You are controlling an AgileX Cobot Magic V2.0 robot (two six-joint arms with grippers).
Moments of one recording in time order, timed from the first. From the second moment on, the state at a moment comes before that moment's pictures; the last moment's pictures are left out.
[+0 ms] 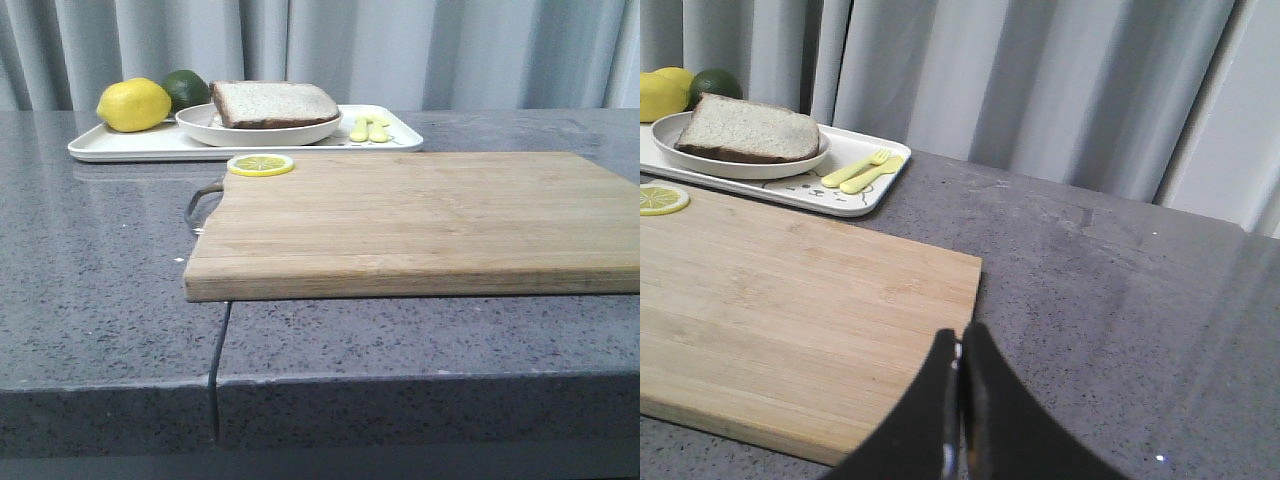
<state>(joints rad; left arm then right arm) -0.33 0.11 -0.23 -0.13 0.34 0.06 0.22 -0.01 -0.30 -0.09 0.43 -0.06</state>
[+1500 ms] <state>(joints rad) -0.10 0.00 0.00 0.04 0.18 0.06 0.22 -0.01 -0.30 -0.09 0.43 -0.06</state>
